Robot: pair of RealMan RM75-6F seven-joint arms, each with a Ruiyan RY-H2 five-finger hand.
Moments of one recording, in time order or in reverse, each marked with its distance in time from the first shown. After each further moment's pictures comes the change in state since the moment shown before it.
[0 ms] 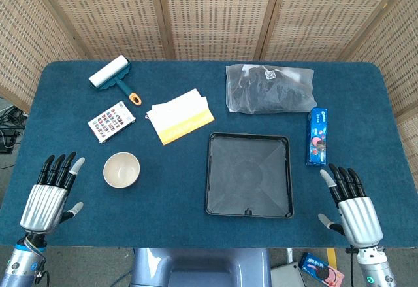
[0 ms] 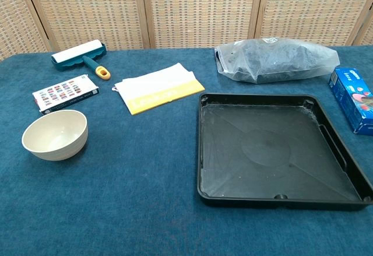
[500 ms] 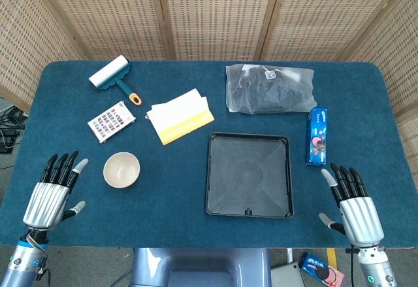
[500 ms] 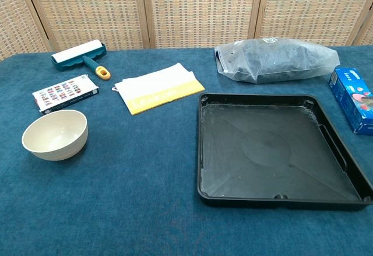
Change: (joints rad) left arm -0.010 -0.013 -0.013 0.041 -0.012 -0.039 -0.055; right arm -0.002 0.001 0.003 0.000 0.003 0.001 0.004
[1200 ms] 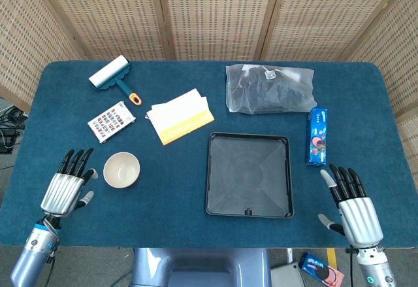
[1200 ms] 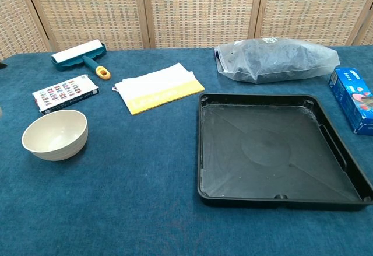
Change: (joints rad) left arm -0.087 -0.096 -0.040 0.188 -0.054 -0.154 -0.034; right arm -0.001 -0.001 -0.001 -0.002 -0.006 0.001 -0.003
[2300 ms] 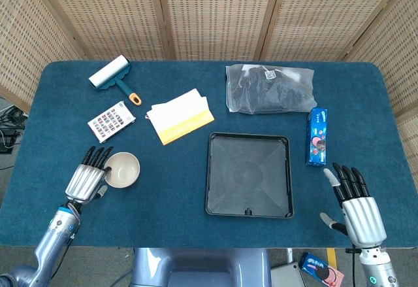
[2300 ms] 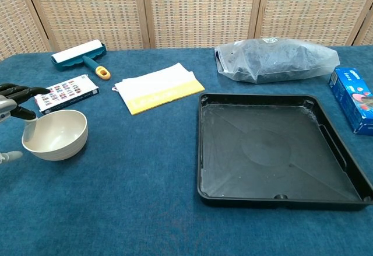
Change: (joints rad) left arm -0.124 -0.117 -0.023 0.140 -0.113 -0.185 0.056; right arm -0.003 0.006 0.007 0.004 0.001 0.014 0.031
